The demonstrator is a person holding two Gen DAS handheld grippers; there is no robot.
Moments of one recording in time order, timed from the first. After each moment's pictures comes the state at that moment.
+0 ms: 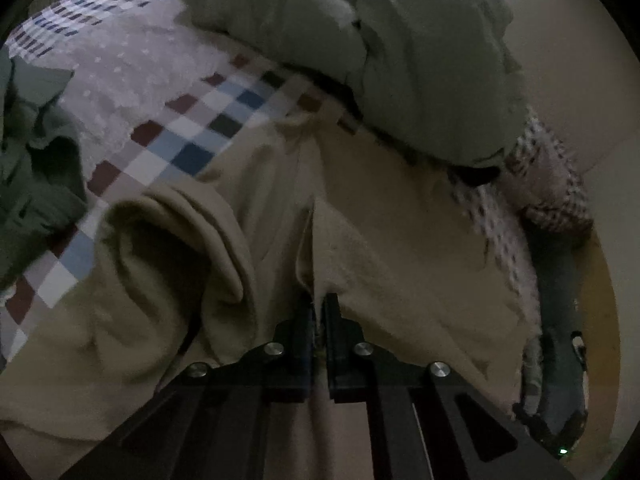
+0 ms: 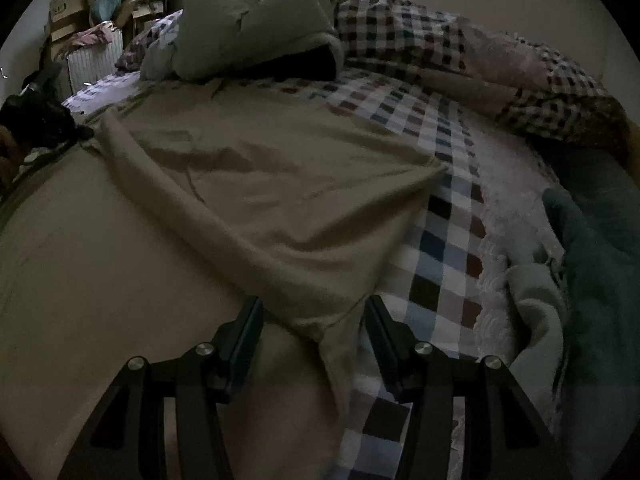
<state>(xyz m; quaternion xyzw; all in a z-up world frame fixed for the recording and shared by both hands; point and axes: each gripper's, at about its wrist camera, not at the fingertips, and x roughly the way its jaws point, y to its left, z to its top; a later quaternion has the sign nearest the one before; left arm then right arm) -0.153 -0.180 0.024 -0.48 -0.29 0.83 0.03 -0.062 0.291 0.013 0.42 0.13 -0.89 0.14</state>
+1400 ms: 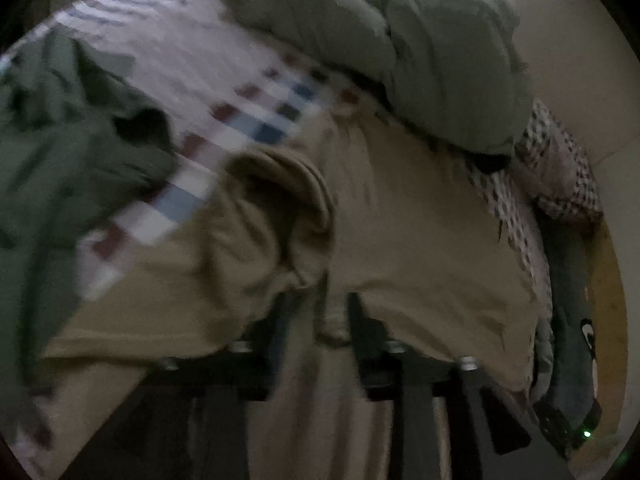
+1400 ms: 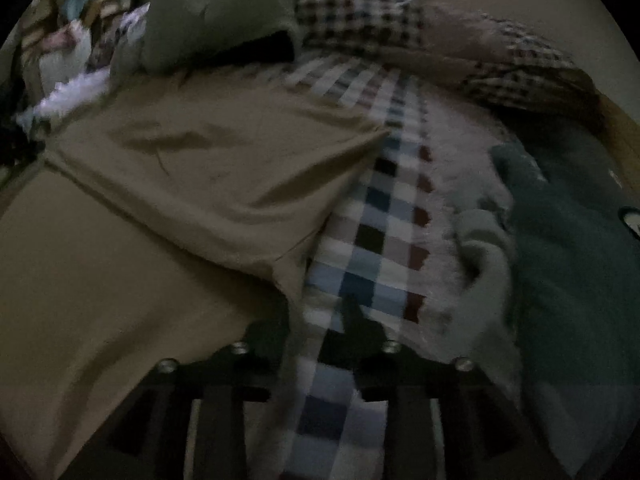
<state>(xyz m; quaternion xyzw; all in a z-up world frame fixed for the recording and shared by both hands) -0.084 -0.220 0.043 -0.48 -0.28 0.83 0.00 -0.022 0.320 0.045 0.44 0.11 -0.89 0.07</state>
